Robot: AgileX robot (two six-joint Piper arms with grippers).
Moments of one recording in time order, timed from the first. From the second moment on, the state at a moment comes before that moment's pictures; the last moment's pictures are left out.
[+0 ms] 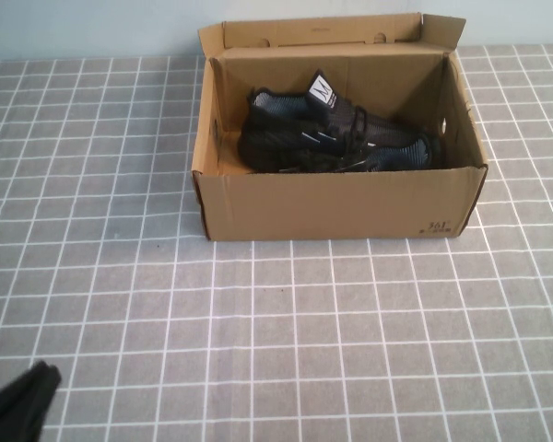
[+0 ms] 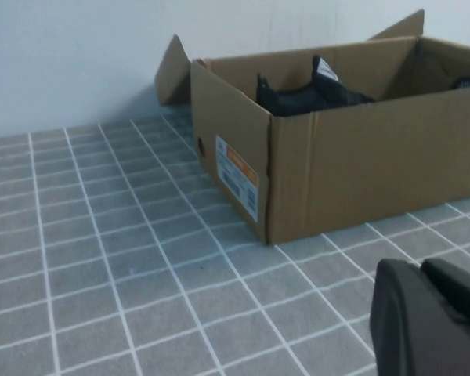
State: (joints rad) right arm 0.76 0.20 -0.45 0.07 0.31 0.17; left arm -0.46 0.19 0.02 -0.76 -0.07 0.84
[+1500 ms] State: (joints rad) right arm 0.10 -0.01 0.02 -0.12 0.01 0.34; left arm -0.46 0.19 0.03 -0.79 0.03 0.84
